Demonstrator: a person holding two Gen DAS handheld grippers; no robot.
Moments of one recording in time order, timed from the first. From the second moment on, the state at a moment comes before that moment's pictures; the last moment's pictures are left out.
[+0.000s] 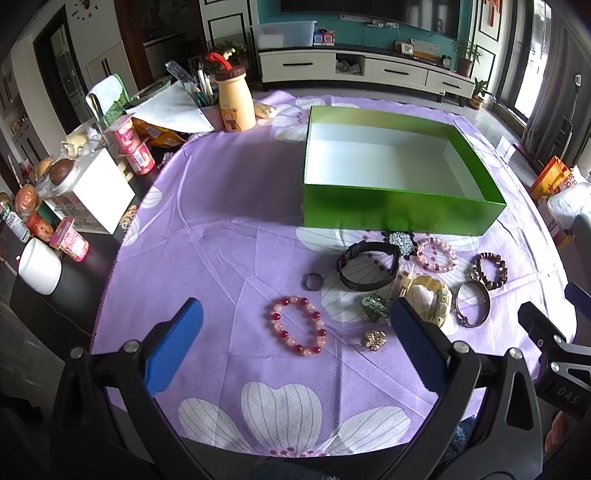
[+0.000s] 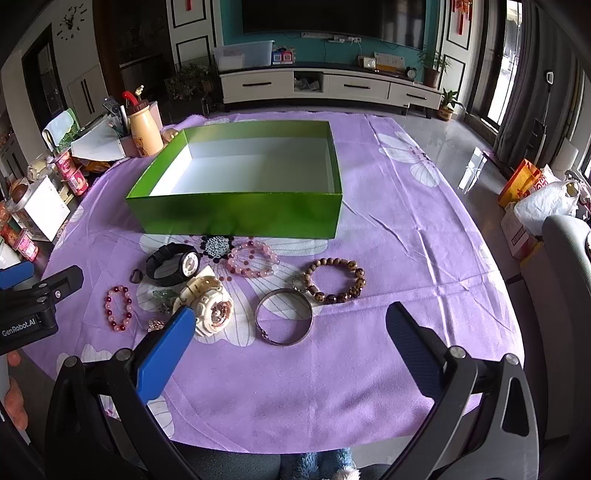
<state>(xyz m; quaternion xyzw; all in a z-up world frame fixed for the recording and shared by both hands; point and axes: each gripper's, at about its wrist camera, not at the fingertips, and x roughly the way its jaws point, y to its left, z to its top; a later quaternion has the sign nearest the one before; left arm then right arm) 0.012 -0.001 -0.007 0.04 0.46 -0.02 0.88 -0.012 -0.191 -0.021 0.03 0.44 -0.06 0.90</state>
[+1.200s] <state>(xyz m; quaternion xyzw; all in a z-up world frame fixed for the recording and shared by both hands) 0.024 0.009 -0.009 0.03 0.47 -0.02 0.88 -0.012 -0.192 -0.017 0.04 0.44 -0.05 0.90</state>
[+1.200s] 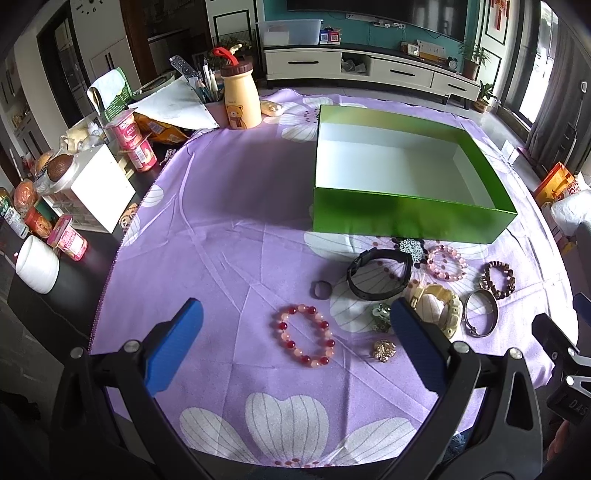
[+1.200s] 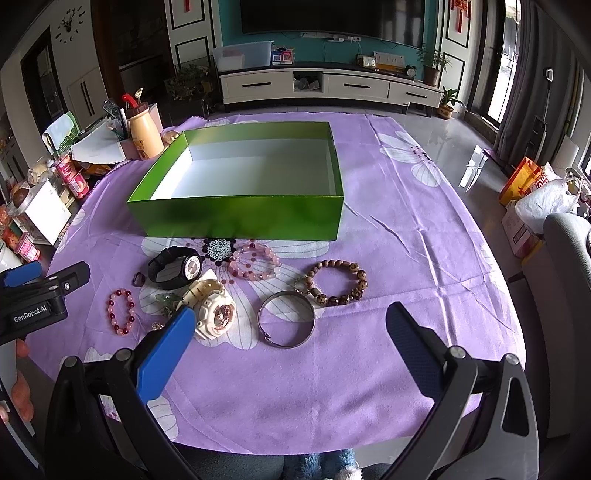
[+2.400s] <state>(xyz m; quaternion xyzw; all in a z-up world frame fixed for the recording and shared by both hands) 0.022 0.004 -0.013 0.04 0.46 -0.04 0.89 -0.010 -0.195 -0.020 0.04 0.44 -0.04 0.90</state>
